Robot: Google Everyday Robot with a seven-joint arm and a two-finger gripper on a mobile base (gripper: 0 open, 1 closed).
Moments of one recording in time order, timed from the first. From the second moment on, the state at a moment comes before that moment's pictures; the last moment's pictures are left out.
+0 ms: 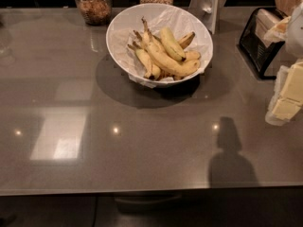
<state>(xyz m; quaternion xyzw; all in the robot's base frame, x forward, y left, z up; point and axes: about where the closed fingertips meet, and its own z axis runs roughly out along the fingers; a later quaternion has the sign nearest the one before) 0.438 -0.217 0.976 -0.60 0.78 -0.03 0.16</state>
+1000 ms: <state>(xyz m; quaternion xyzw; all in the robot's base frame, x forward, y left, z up) 0.437 -0.235 0.980 -0.60 0.78 -0.03 0.16</state>
